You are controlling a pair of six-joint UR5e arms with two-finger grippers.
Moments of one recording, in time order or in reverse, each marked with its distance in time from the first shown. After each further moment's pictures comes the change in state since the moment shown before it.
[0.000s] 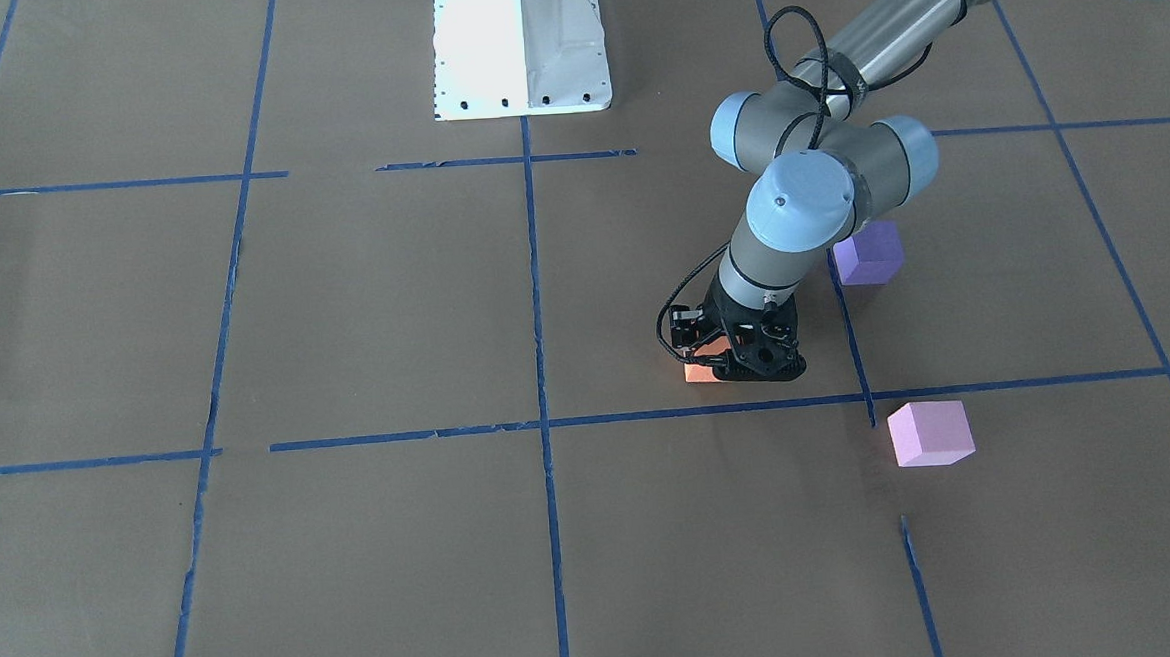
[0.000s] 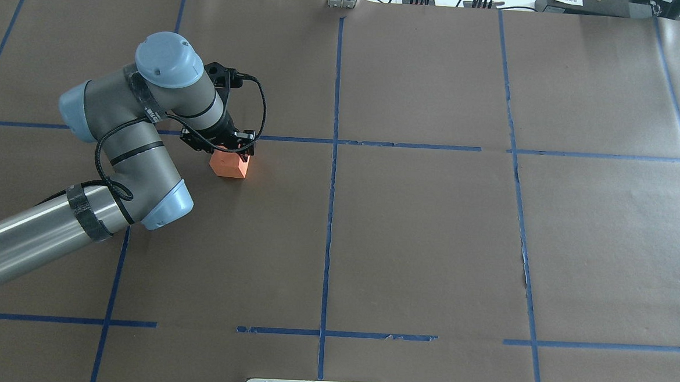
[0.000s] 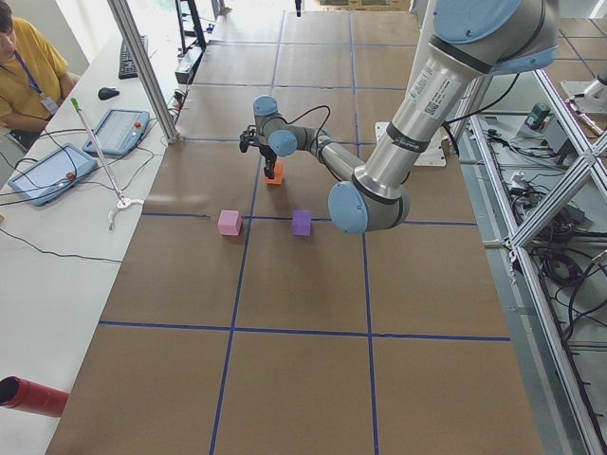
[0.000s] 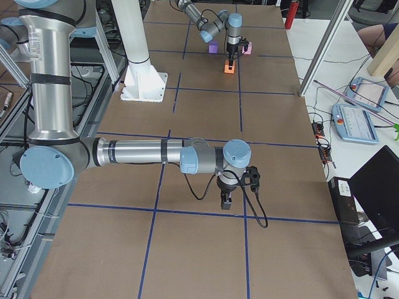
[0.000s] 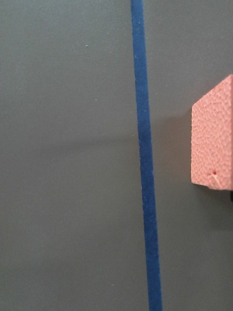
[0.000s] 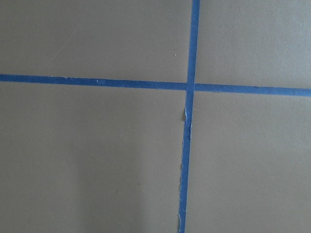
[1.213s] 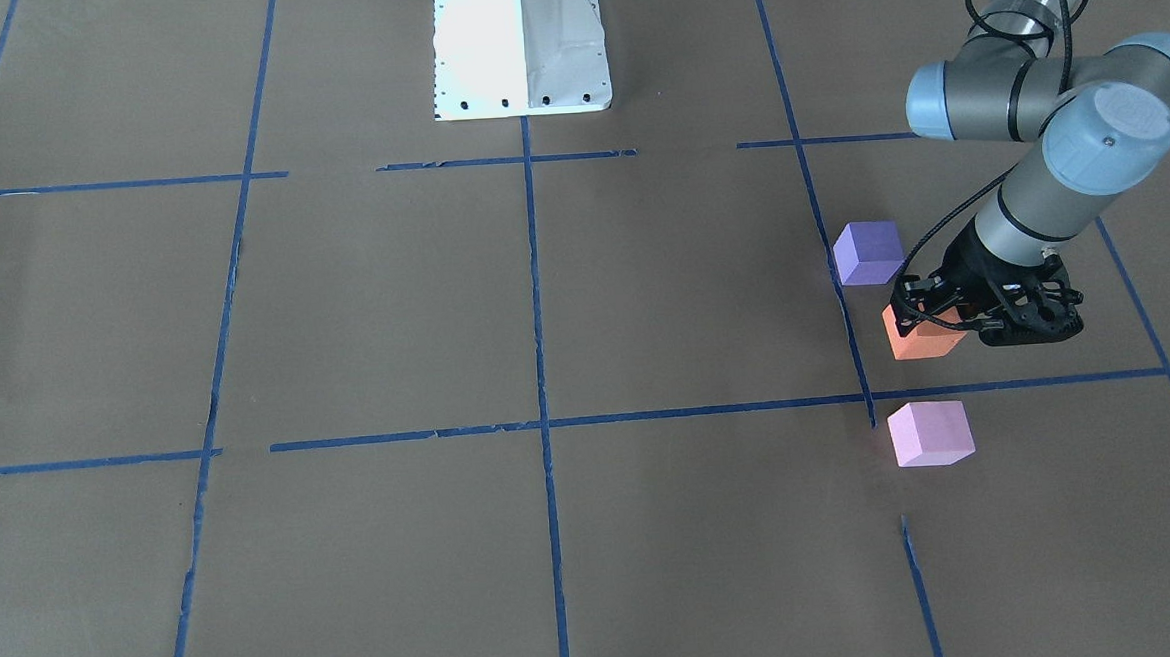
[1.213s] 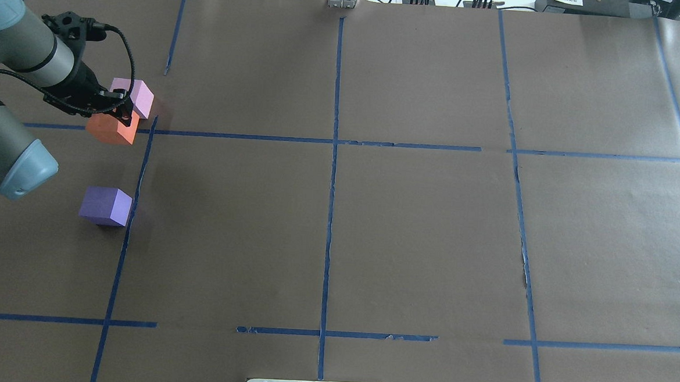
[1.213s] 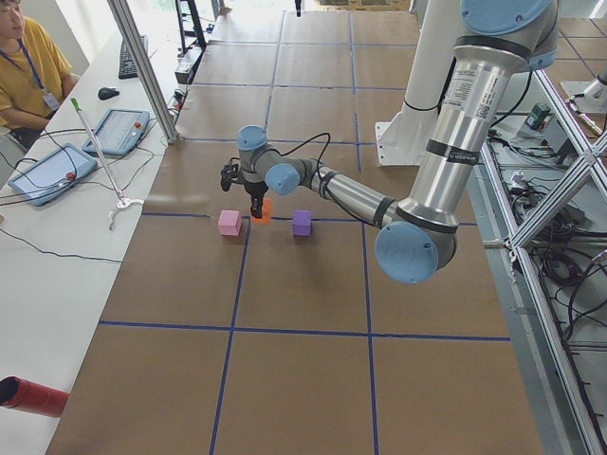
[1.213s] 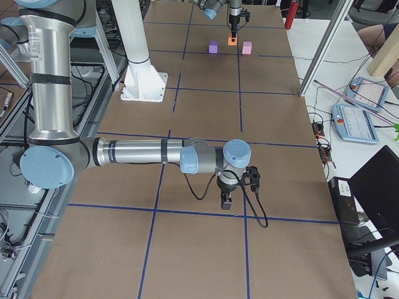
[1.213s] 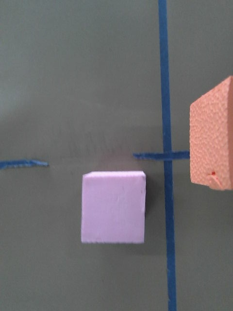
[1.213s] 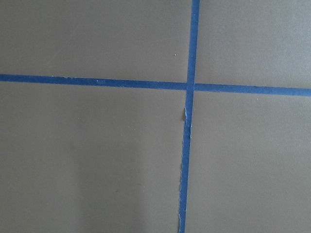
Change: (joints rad) left arm -0.224 0.336 -0.166 -0.022 -0.099 0.163; right arm 0.000 0.000 0.000 -0.001 0.000 0.000
